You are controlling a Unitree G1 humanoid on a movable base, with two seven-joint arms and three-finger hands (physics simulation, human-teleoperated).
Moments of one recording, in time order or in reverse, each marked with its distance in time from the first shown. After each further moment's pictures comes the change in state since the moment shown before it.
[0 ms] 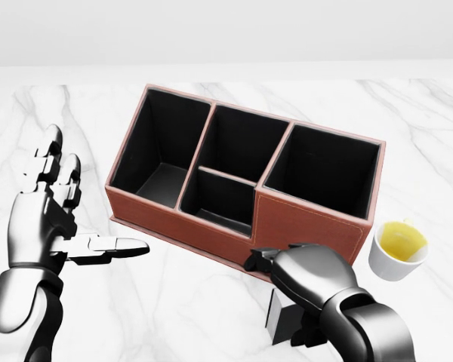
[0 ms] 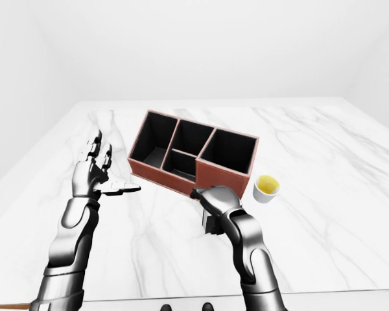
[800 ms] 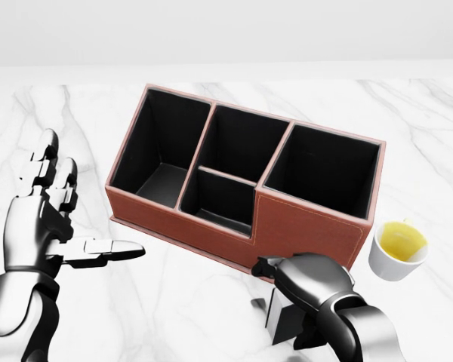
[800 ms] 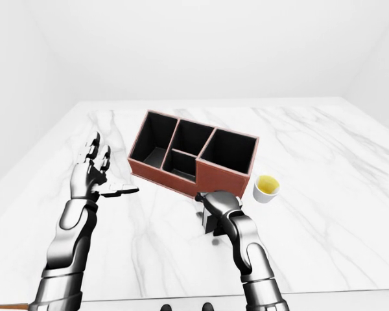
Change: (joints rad) left arm 0.011 0.007 0.011 0.007 -0.014 0.000 -0.004; right arm -0.048 -0.032 0.003 0.265 0.006 -0.004 -0.163
